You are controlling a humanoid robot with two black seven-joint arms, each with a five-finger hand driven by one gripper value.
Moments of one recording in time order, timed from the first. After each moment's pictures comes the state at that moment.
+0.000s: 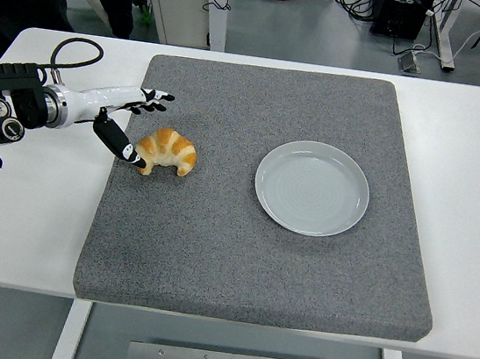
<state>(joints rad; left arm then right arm) -1.33 0.70 0.28 -1.30 0.74 0.06 -0.07 -0.01 0.00 0.01 0.14 -0.10 0.02 0.41</state>
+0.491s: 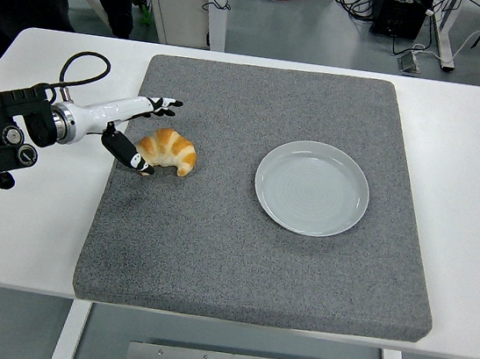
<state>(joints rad) -1.21 0.62 0.23 -1.19 0.86 0.16 -0.15 -0.01 0.00 0.01 0.14 -0.11 0.02 0.41</state>
